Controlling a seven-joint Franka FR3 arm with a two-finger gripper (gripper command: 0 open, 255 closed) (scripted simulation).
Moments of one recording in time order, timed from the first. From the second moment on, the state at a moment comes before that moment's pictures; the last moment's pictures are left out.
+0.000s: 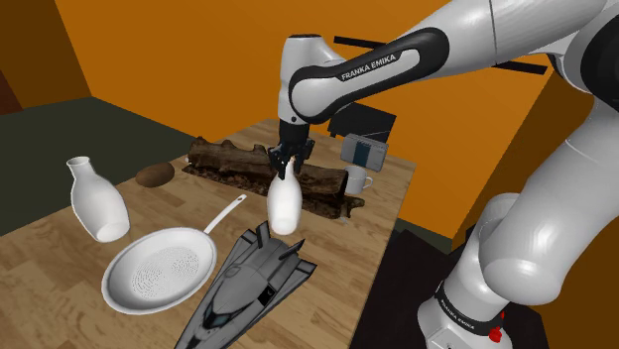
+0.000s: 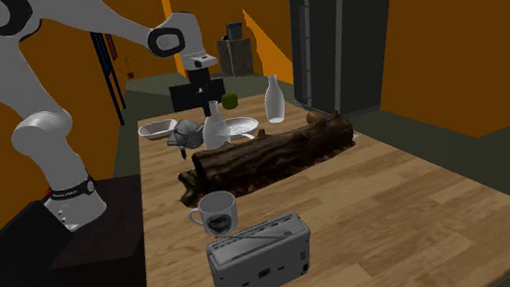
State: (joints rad) arm 0.23 -0.14 0.05 -2.23 -0.02 2.16 0.33
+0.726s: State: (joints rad) arm 0.24 -0.15 0.05 -2.23 -0.01 2.14 0.34
